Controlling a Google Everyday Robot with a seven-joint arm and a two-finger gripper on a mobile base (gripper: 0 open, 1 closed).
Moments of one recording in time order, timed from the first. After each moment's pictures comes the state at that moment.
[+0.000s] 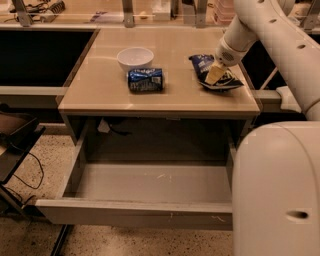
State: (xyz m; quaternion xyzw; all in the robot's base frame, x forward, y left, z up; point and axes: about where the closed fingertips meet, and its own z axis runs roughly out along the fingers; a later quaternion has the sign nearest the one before) arm 0.760 -0.201 0.830 -0.51 0.84 0.00 0.21
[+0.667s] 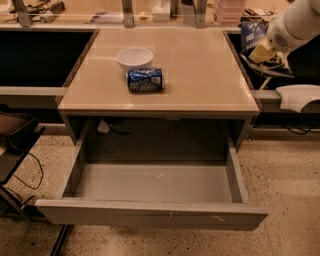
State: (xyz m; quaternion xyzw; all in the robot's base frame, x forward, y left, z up) arm 0.683 -0.287 0.954 -0.36 0.86 -0.12 0.35
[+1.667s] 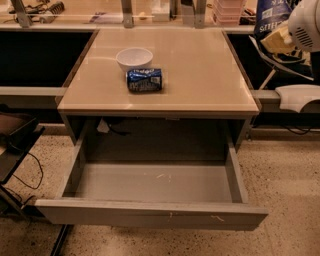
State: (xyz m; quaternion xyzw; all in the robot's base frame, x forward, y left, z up) arm 0.573 -0.254 1.047 -0.30 0.81 -0.19 0.47
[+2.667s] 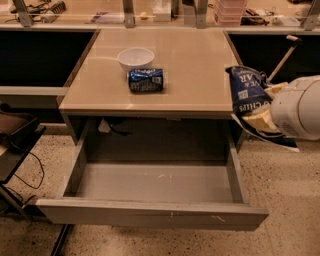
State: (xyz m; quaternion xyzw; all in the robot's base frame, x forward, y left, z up) arm 0.493 -0.224 0.924 -0.40 0.80 -0.13 0.42
